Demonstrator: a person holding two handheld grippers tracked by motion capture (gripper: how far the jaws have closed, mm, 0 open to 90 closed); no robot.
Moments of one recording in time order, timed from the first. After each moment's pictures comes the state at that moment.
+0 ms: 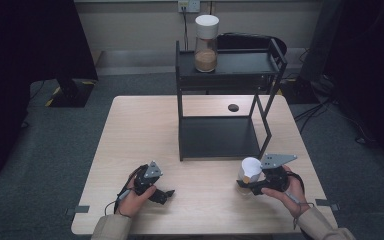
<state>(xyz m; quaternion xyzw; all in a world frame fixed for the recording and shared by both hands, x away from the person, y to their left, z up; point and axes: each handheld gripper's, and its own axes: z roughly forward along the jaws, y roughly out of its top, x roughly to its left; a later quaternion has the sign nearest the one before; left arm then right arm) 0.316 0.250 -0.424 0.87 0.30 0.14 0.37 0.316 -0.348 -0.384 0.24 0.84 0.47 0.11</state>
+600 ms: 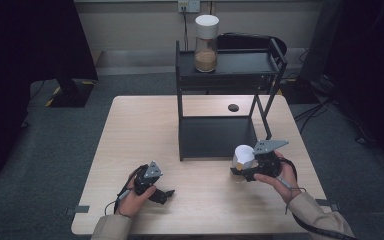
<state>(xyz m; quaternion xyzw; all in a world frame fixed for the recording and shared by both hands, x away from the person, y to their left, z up) 0.316 0.250 -0.424 0.87 0.30 0.14 0.37 0.345 -0.328 -0.360 0.24 0.85 0.46 0.11</state>
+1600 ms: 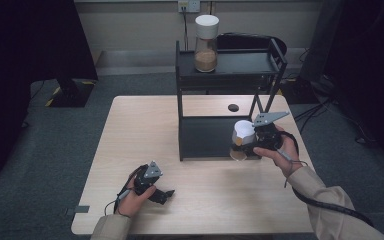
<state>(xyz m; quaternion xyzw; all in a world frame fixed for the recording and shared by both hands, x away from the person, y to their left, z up) 0.316 0.250 -0.424 0.87 0.30 0.13 0.37 0.383 -0.319 -0.295 0.24 0.85 0.45 0.13</state>
